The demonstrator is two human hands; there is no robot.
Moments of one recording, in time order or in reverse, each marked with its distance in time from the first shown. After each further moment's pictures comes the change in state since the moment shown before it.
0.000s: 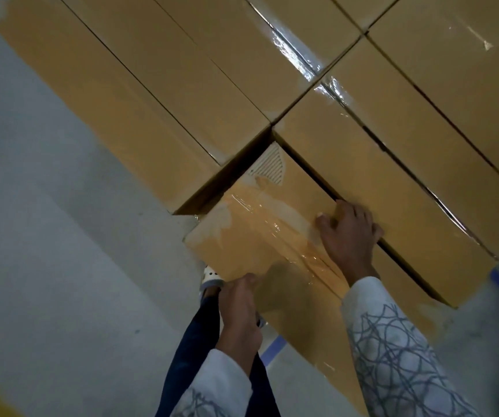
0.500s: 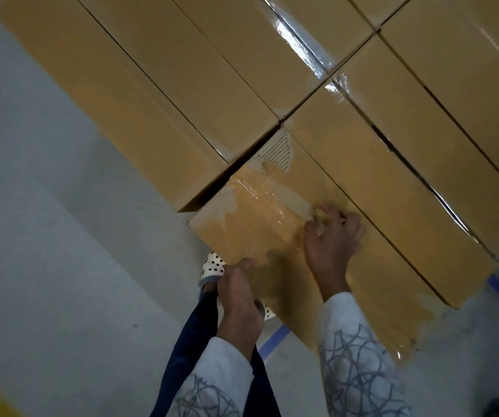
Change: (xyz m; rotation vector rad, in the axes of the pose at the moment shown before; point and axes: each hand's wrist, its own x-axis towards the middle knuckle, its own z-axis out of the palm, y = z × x) left_hand -0.005 0.029 0.000 -0.244 -0.053 -0.065; right_hand -0.033 -0.047 0.019 0.238 0.094 0.131
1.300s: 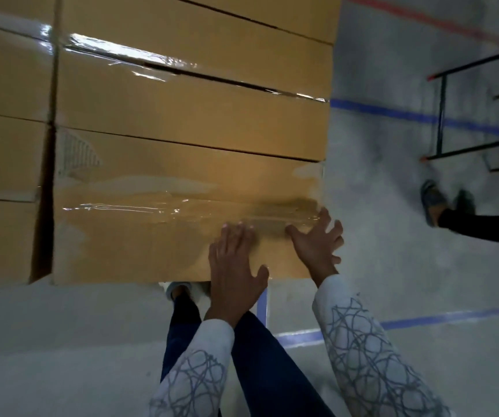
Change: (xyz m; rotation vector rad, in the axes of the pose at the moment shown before) left_hand 0.020 -0.123 -0.007 1.821 -0.824 1.296; right_hand -0.112 0.188 -0.067 0.291 0.046 0.974
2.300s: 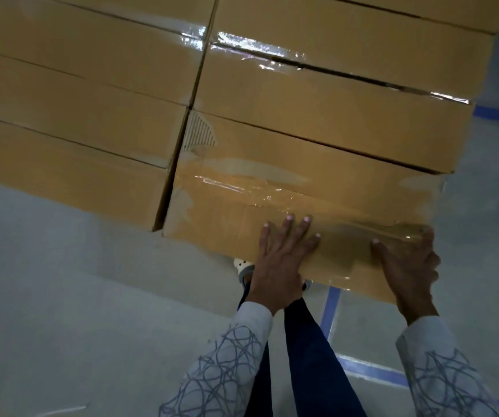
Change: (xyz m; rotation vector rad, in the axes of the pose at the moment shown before) left_hand -0.010 -0.062 -0.032 0.468 0.009 0.185; right_hand 0.003 0.016 0.014 0.040 -0.045 -0.103
